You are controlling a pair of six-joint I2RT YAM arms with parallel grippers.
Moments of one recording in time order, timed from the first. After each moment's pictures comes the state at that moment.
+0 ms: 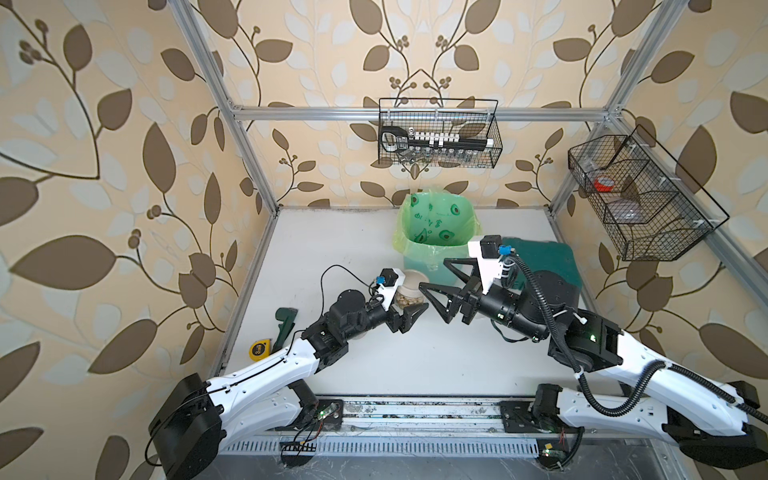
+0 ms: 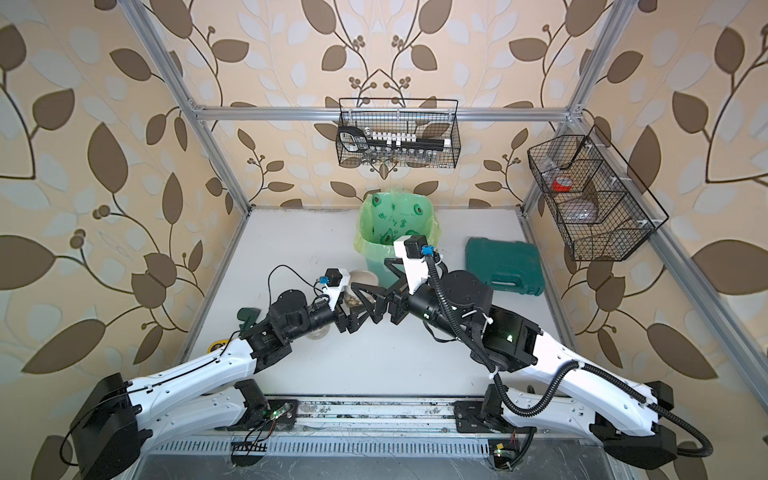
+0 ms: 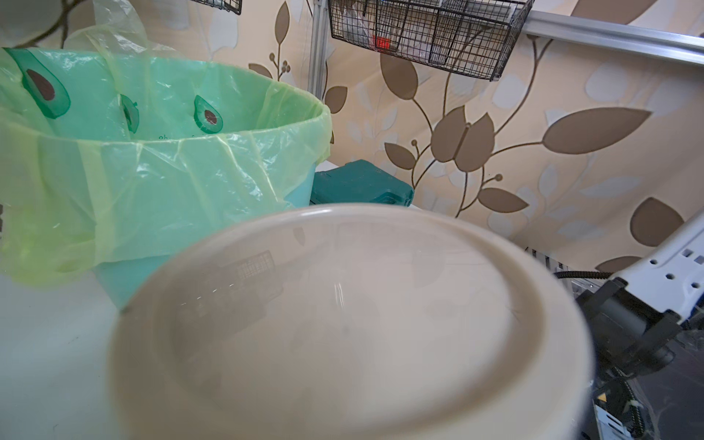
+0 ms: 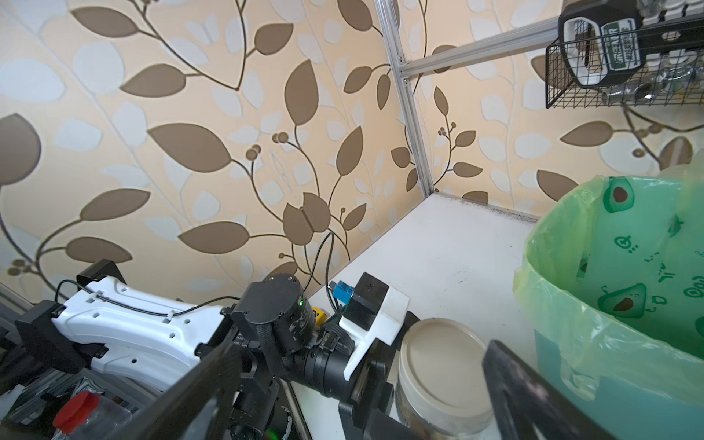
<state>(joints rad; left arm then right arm) -0.77 0.99 0.50 0.38 0.24 -0.17 1.07 0.95 1.15 -0.28 0.16 0.40</state>
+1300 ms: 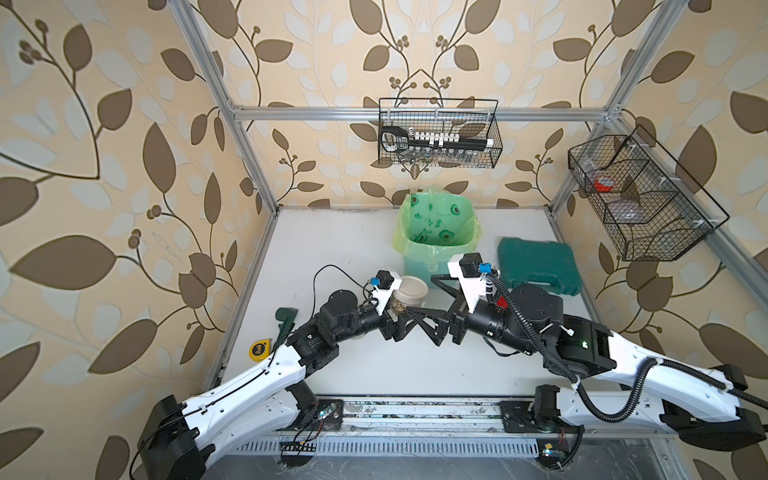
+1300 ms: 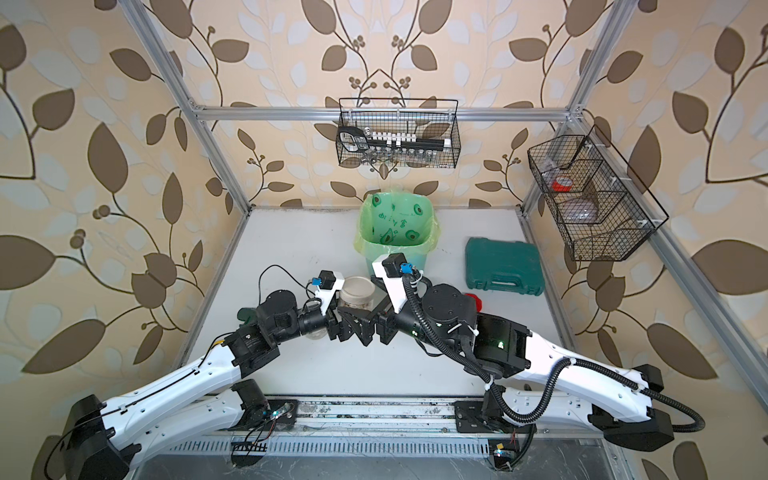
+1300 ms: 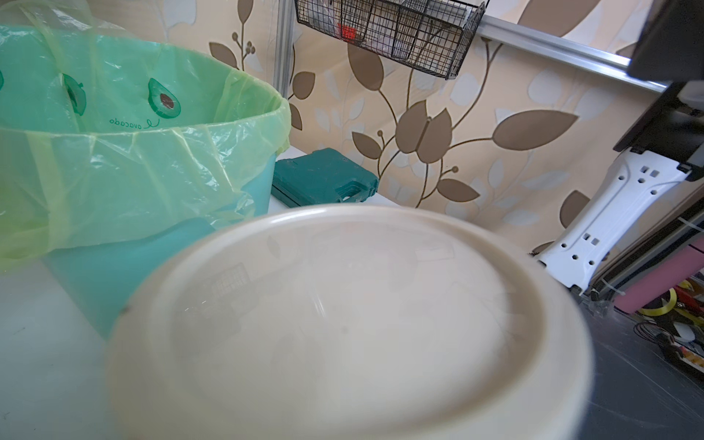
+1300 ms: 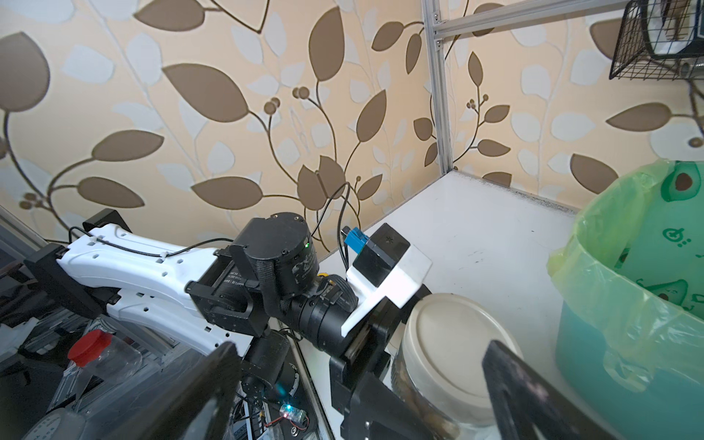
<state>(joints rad) -0.77 0.86 0.55 0.16 0.35 -0.22 1.23 0.99 1.16 -0.32 0.24 0.35</state>
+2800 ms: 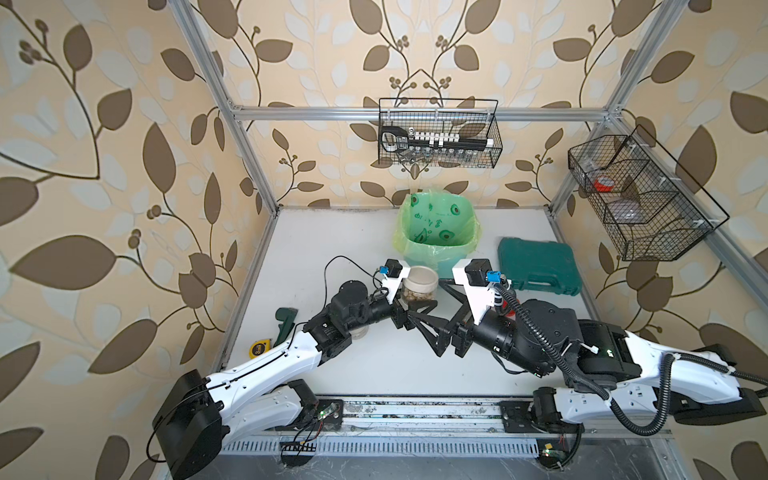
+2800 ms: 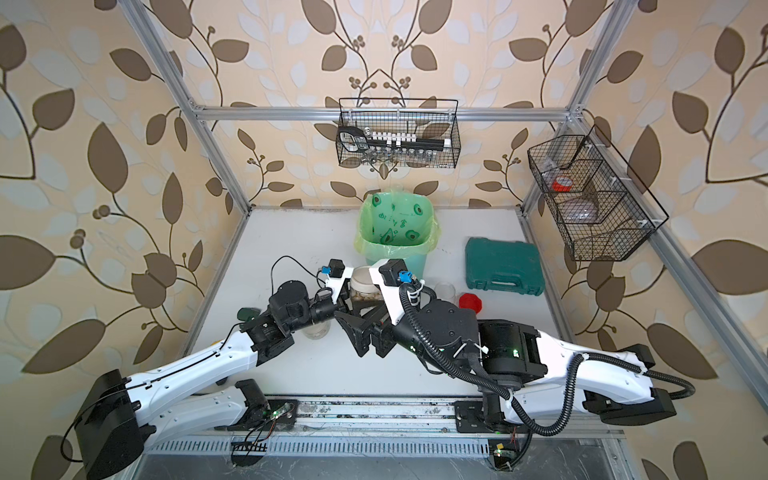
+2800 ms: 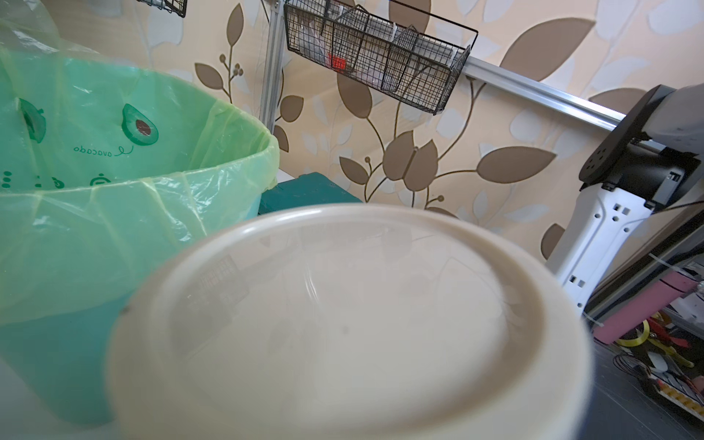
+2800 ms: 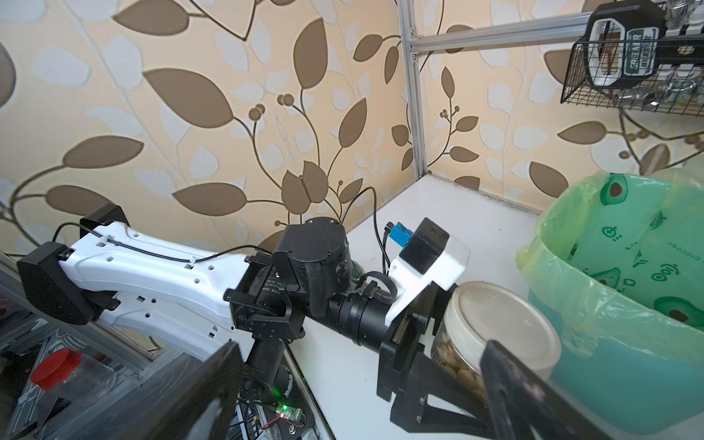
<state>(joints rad) -0.77 1.03 0.60 0.36 0.39 -0.29 1.45 1.05 1.36 -0.51 0.55 0.38</state>
